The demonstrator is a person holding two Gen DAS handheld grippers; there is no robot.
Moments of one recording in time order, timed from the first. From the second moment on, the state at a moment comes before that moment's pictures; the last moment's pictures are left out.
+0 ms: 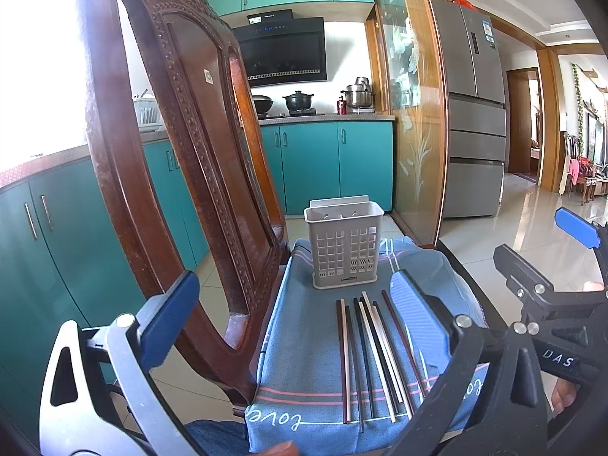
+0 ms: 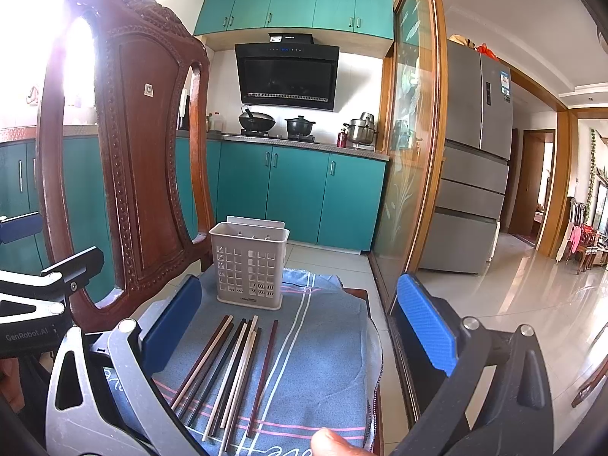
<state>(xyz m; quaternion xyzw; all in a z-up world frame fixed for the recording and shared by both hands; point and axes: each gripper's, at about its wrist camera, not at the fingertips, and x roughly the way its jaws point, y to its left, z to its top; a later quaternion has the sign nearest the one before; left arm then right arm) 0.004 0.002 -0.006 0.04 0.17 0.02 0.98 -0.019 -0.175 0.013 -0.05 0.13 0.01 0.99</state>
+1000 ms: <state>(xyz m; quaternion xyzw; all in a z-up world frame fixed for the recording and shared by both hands) 0.009 -0.002 -0.007 0.04 0.18 0.02 0.98 -0.013 -0.177 0.010 -0.05 0.13 0.01 0.99</state>
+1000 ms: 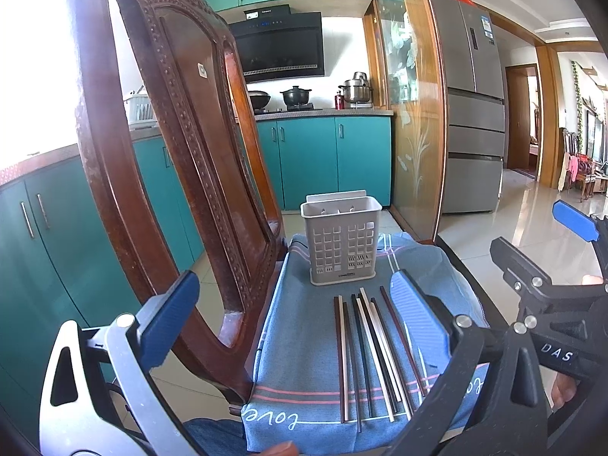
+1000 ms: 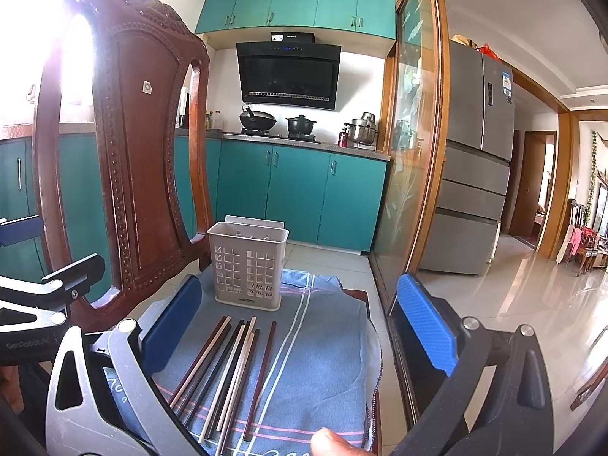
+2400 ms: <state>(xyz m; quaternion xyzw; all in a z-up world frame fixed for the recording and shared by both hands) 0.202 -0.010 -0.177 -0.04 0.49 -0.13 0.86 0.216 -0.171 -0.169 0.04 0.51 0.06 0.86</state>
